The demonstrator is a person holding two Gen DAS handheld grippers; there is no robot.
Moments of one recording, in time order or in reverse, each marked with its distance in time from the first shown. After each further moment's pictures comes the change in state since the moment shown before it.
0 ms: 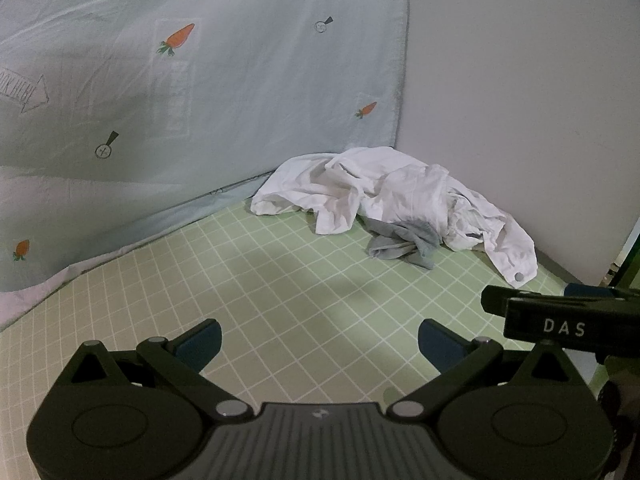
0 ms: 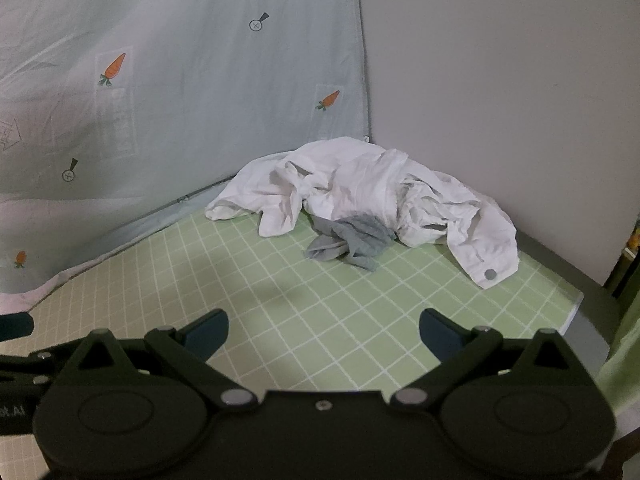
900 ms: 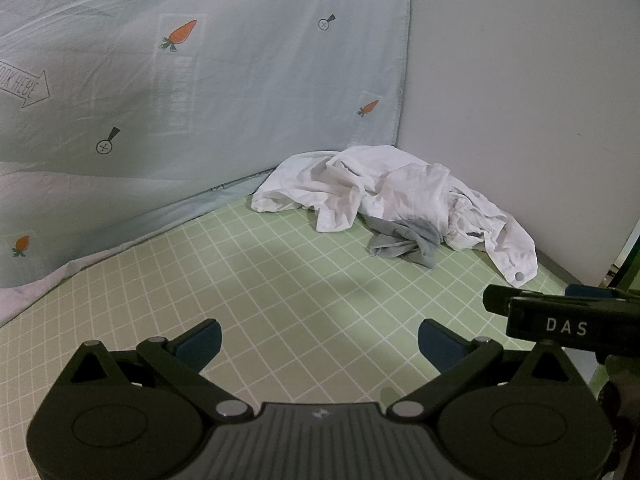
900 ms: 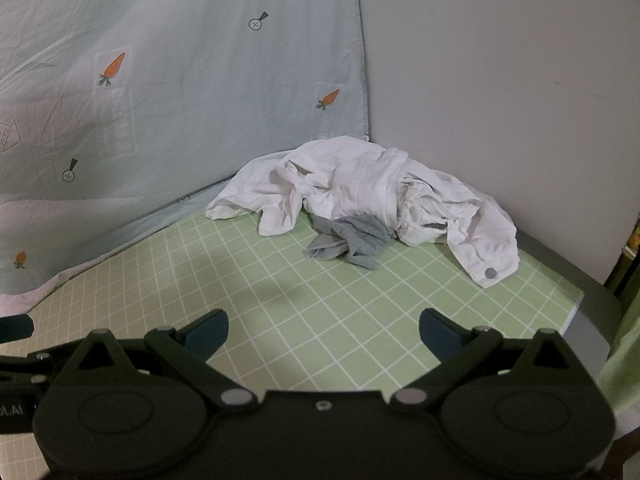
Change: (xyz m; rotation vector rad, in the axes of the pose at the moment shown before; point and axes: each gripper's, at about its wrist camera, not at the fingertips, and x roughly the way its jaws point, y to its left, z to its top) left arm -0.001 0.005 0.002 -0.013 0.012 0.003; right arm 0.000 -0.001 0.007 -0.002 0.013 -0.004
